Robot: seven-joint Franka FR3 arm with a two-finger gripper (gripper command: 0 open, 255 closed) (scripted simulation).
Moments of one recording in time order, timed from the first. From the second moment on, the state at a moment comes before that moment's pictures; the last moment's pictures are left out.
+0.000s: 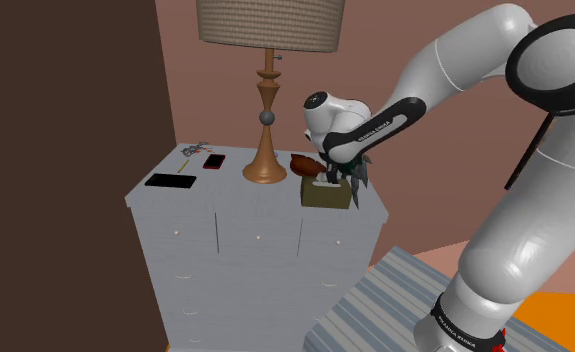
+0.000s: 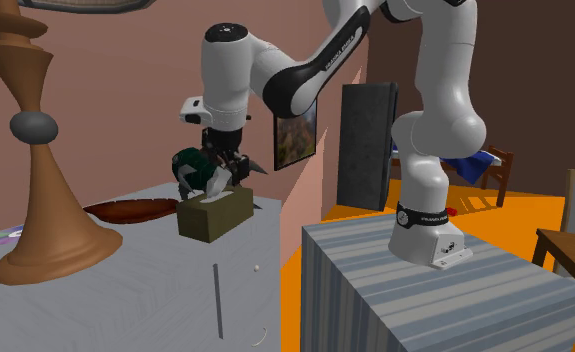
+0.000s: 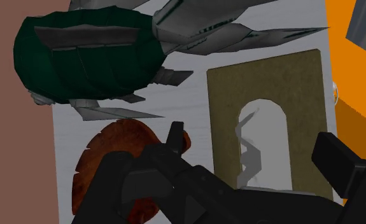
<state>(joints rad) -0.15 -0.03 0.07 -2.30 -0.74 2.21 -0.19</state>
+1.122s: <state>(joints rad) -0.16 -0.01 0.06 -2.31 -0.76 2.23 -0.18</state>
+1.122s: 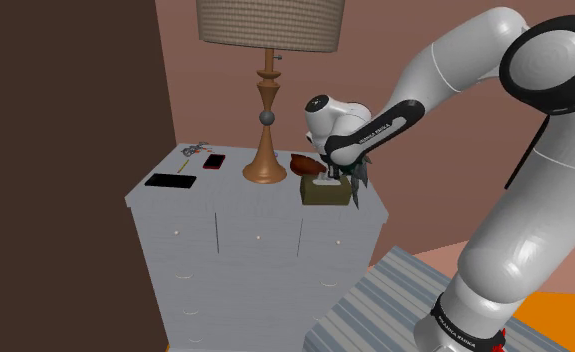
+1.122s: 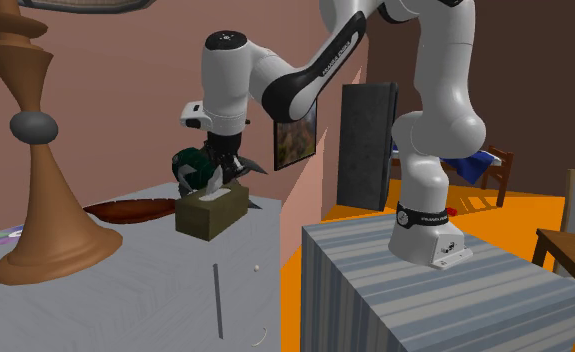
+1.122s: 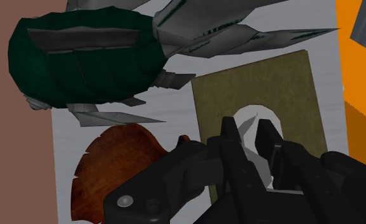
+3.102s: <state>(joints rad) -0.18 0.04 0.04 -1.95 -0.65 2.03 -0.43</state>
